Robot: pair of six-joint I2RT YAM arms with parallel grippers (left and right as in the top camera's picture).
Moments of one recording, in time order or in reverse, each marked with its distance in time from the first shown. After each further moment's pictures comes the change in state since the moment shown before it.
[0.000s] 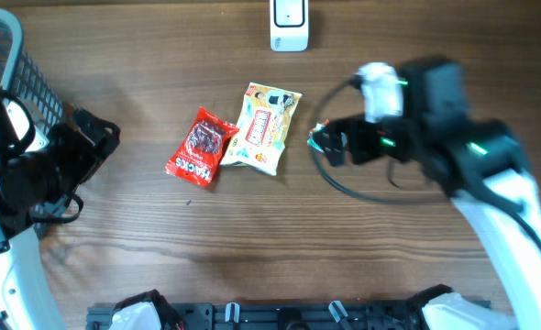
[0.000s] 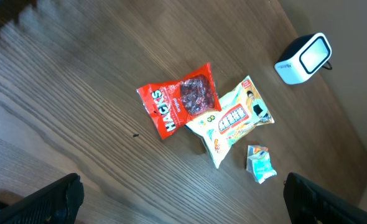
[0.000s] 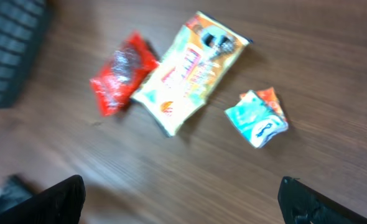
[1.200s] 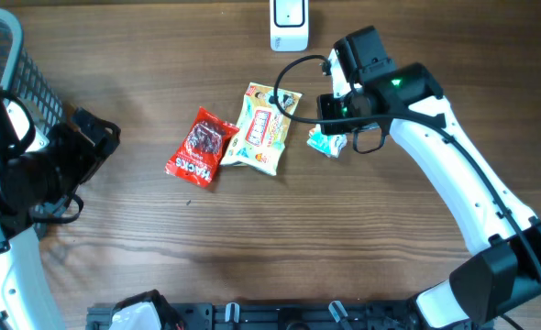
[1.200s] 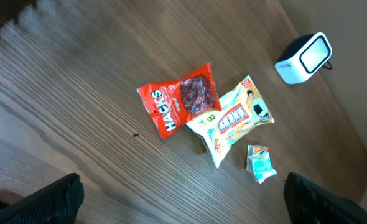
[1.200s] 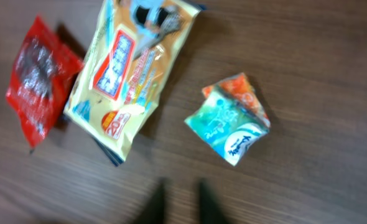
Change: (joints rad) left arm 0.000 0.000 0.000 0.000 0.000 0.000; right arm 0.012 0.338 0.104 -0.002 0.127 0.140
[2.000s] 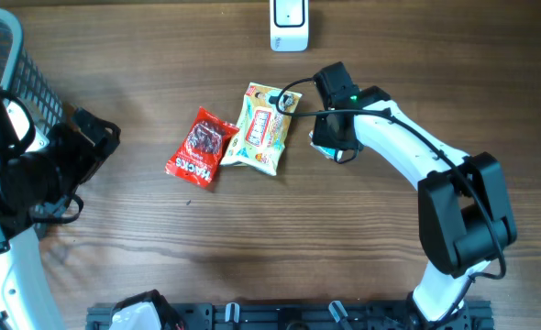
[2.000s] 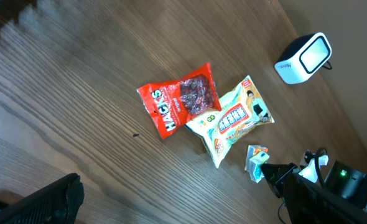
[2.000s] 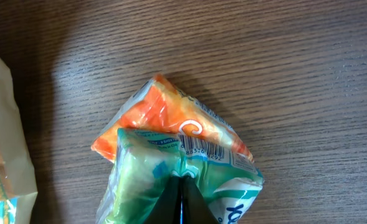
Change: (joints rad) left arm 0.000 0.000 0.000 0.000 0.000 0.000; right arm 0.003 0.243 -0.211 0.290 0.204 0.298
